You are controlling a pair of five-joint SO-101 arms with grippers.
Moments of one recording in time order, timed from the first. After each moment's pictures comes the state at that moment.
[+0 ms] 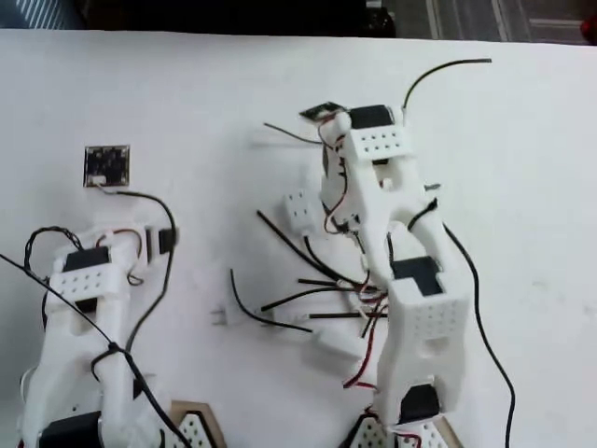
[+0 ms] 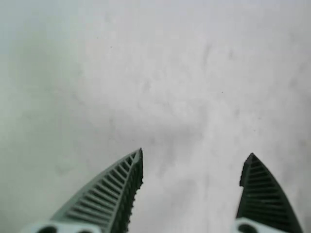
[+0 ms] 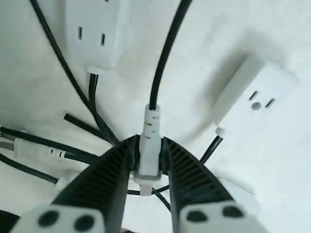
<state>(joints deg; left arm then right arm) -18.9 -29.0 61.3 35.4 -8.9 -15.3 25.2 -18.7 97.4 20.0</state>
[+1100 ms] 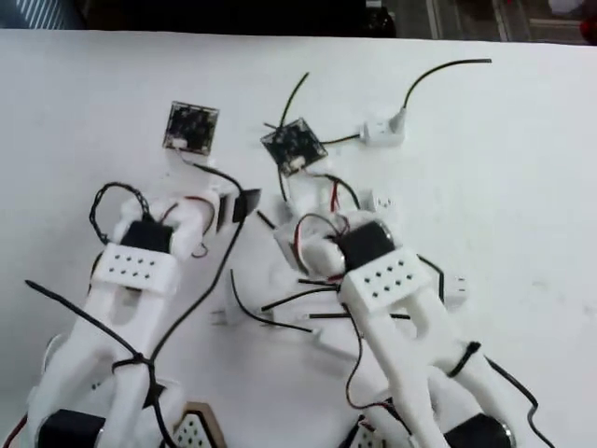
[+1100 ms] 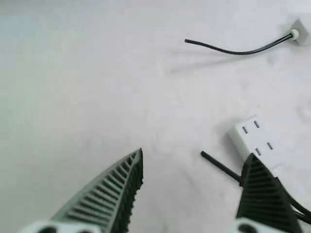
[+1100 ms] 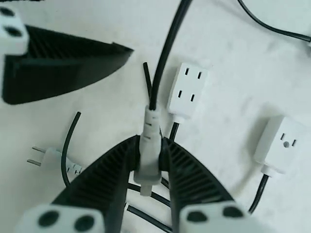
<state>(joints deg) 4.6 -29.1 48.9 35.4 -1.9 -31.4 -30.1 37.1 57.5 6.3</state>
